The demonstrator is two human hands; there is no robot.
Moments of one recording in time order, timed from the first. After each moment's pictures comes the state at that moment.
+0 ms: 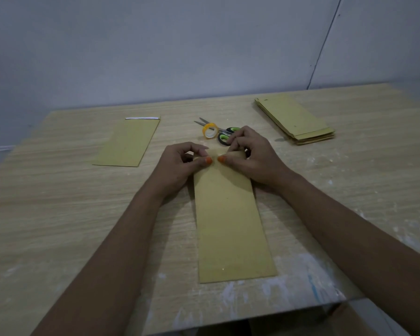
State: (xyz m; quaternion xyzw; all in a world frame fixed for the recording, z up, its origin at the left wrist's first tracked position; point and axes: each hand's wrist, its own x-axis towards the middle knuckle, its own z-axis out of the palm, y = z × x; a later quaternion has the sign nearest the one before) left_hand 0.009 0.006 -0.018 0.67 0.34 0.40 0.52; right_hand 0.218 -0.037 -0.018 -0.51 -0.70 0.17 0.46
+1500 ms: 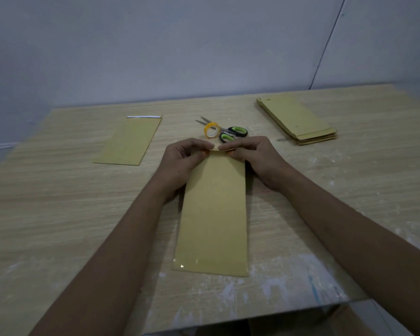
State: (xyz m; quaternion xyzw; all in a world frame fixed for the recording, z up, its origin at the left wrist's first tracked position) left_hand 0.014 -0.001 -0.012 0.63 0.34 0.43 0.55; right_hand 0.207 -0.044 -0.009 -0.47 -0.52 0.46 0.54
